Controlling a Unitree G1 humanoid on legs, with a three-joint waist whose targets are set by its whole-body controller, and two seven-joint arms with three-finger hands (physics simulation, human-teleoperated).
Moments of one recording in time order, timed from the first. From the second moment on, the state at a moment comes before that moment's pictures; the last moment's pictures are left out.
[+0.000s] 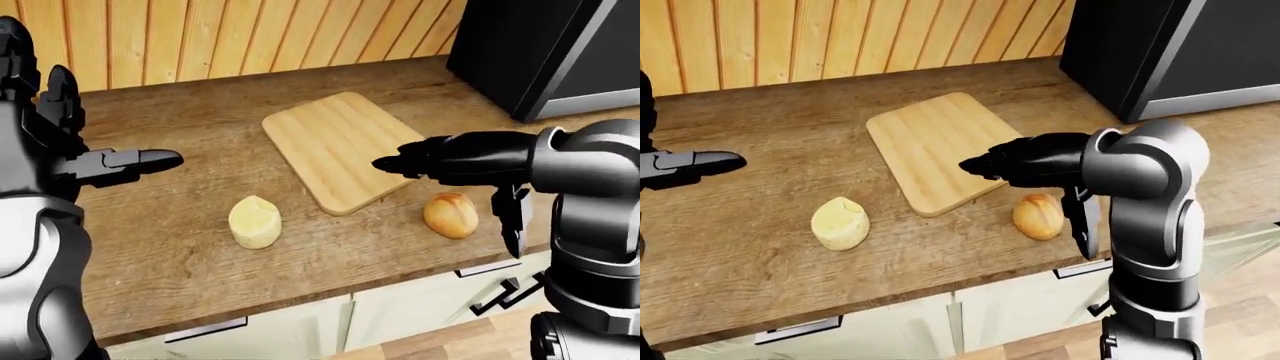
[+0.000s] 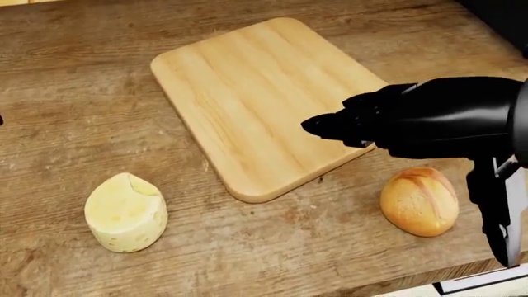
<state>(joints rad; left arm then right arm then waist) -0.40 0.48 0.47 -0.54 -0.35 0.65 0.09 -0.72 -0.53 -0.16 -0.29 -0.58 -0.14 1.60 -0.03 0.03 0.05</state>
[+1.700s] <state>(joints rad) -0.40 0.47 0.47 -0.55 -0.34 0.65 0.08 -0.66 -0.52 -0.17 -0.21 -0.60 -0.25 1.61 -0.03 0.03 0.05</state>
